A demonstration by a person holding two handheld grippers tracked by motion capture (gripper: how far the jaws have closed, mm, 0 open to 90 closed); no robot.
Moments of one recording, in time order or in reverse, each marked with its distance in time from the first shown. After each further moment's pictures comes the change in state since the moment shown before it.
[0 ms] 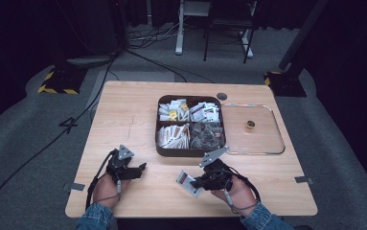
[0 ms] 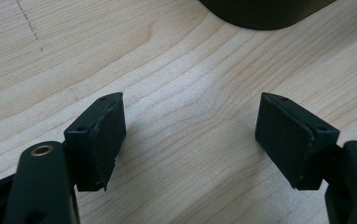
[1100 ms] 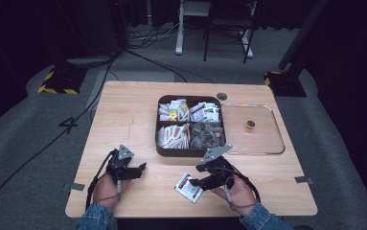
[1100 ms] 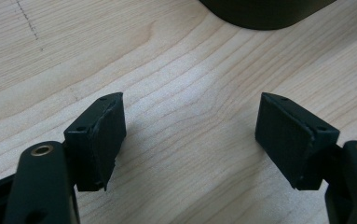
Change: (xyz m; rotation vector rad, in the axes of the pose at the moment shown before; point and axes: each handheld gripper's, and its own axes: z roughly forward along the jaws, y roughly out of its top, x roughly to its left) left arm 0.000 0.000 0.000 0.000 0.000 0.000; right arm -0.007 0.002 -0.005 -0.085 -0.116 -0.026
